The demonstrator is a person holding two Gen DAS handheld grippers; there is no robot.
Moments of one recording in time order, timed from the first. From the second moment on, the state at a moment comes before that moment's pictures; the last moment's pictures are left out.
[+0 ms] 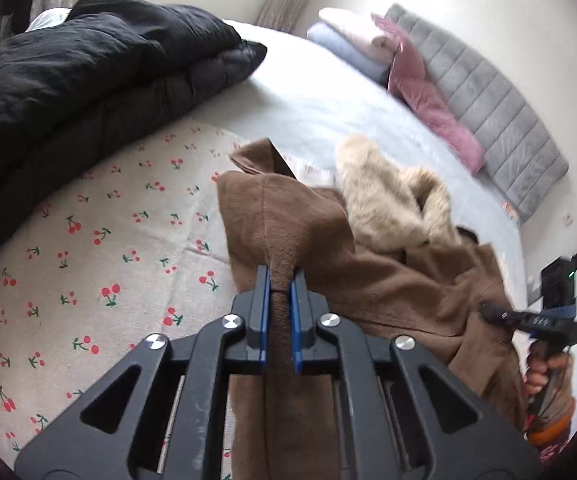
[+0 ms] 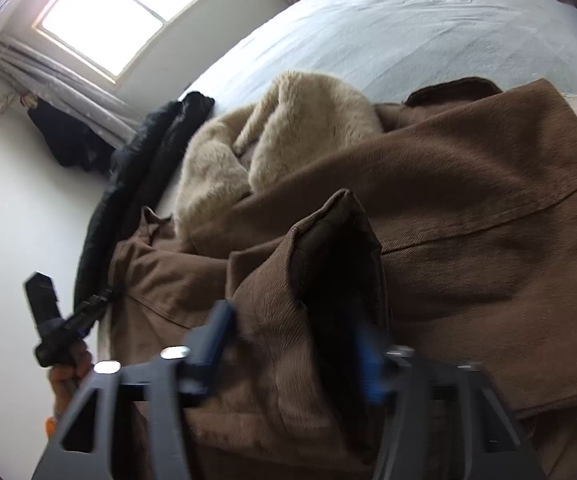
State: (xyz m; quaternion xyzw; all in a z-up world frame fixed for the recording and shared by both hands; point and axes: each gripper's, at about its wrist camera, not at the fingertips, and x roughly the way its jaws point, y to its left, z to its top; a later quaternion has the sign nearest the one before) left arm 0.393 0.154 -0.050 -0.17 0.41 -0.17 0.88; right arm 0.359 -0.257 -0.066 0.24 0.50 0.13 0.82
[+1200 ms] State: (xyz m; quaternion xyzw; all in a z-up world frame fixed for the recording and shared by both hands) left arm 0.404 0.077 -0.079 -0.03 0.42 -0.16 0.89; right arm 0.352 -0.217 -0.053 0.03 0.40 0.05 0.91
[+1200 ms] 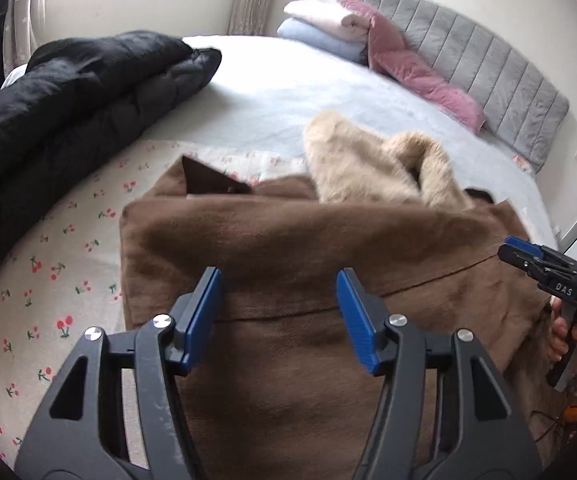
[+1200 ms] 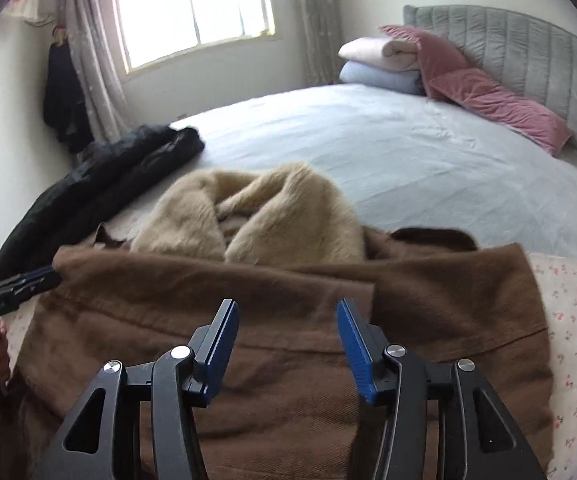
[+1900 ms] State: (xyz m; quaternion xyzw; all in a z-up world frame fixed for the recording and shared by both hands) left arm 0.184 0.122 0.025 -0.02 0.48 -0.12 0.87; right arm 0.120 -0.285 0.059 0.03 0.40 0.08 0.91
